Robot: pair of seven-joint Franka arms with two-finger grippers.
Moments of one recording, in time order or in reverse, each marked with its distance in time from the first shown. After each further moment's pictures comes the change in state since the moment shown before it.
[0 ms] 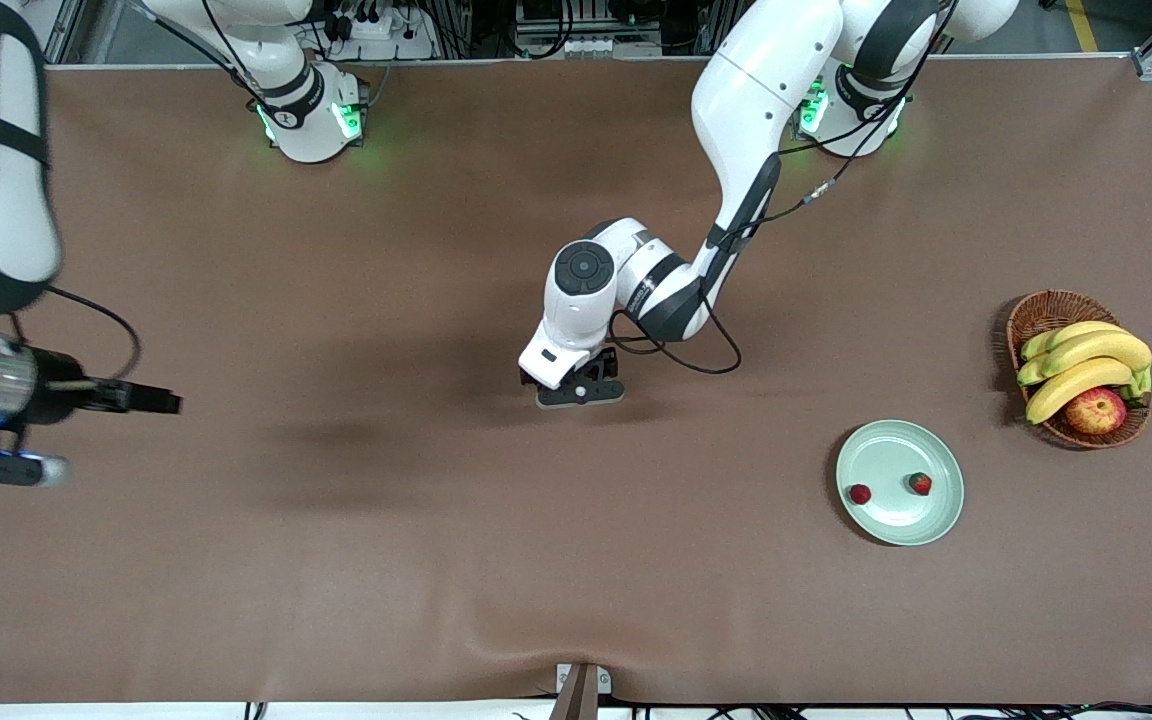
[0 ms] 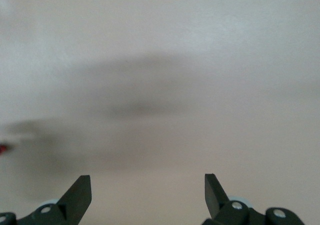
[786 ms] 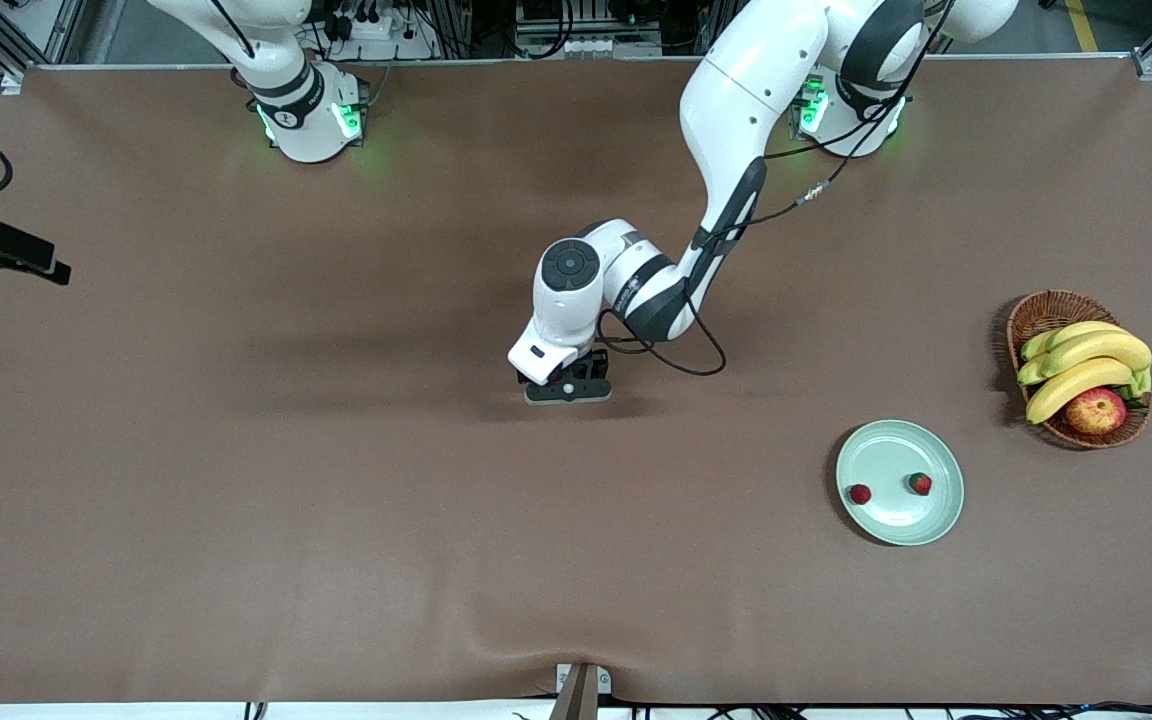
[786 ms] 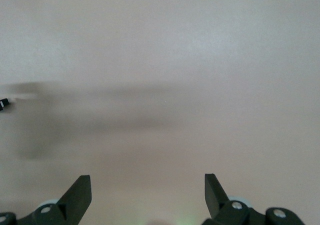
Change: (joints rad) left arm -0.027 0.025 0.005 0.017 0.030 0.001 0.001; right arm -0.055 -0.371 0.011 -0.259 -0.032 -0.050 -0.070
